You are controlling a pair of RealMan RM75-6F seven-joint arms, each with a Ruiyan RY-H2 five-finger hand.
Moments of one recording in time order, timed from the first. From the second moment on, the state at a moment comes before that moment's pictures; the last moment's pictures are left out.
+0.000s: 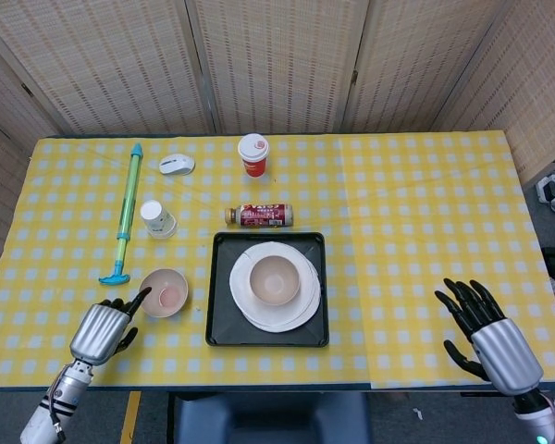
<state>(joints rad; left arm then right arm) -0.27 -1.41 -0.01 -1.43 1.62 1.28 0.33 0.15 -1.12 -0.16 -1.54 -1.78 1.66 0.06</state>
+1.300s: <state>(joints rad) -0.39 -1.55 0.00 -1.22 1.60 1.21 0.20 0.15 -1.14 -0.09 -1.54 -1.73 1.50 0.03</state>
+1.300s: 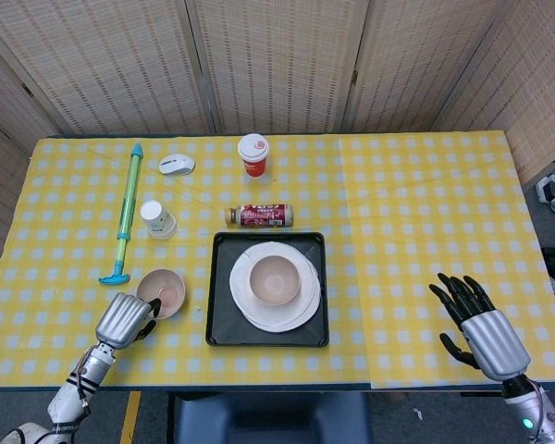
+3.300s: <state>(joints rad) -0.49 -1.65 0.01 -1.17 1.77 1.43 0.05 0.15 -1.13 -0.08 -1.54 -1.76 1.49 0.05</state>
